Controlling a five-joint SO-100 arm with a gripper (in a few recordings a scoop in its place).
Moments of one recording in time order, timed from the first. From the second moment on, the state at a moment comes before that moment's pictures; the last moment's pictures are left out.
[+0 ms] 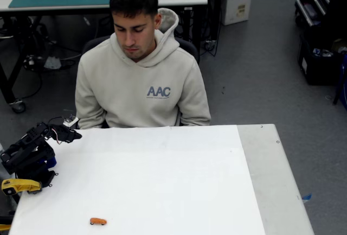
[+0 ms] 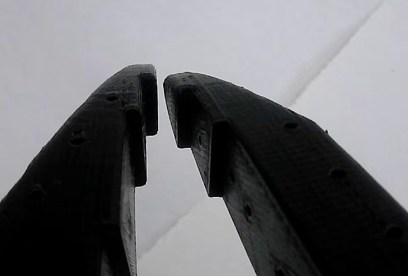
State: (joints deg) arm 0.2 188.4 169.1 62.1 -2.8
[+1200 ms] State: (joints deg) arm 22.7 139.0 136.9 55.2 -2.8
